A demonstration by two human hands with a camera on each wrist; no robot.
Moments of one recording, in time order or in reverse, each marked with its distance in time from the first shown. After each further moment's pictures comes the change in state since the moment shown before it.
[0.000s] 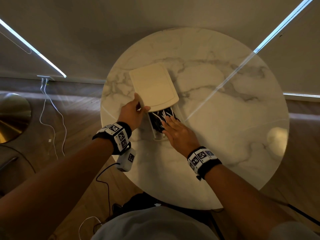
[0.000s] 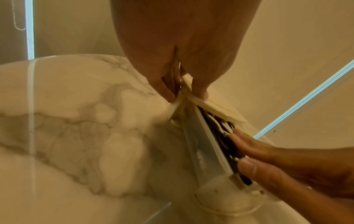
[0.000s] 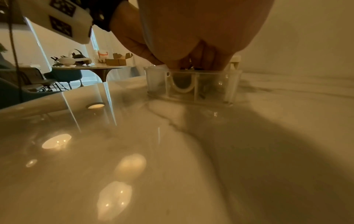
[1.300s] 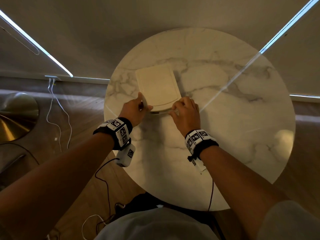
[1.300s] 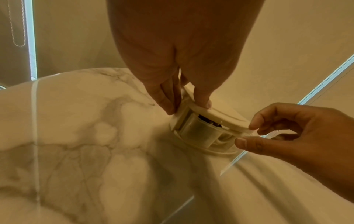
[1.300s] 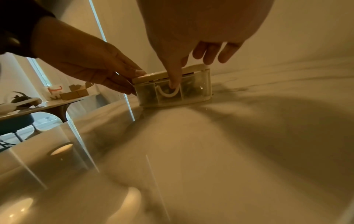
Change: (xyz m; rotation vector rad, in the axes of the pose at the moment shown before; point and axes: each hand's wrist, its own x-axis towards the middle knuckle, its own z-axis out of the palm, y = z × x) left_hand 0.009 -0.001 -0.010 0.141 -0.103 -0.041; right_hand 0.060 0.019 -0.020 0.174 0.050 0.434
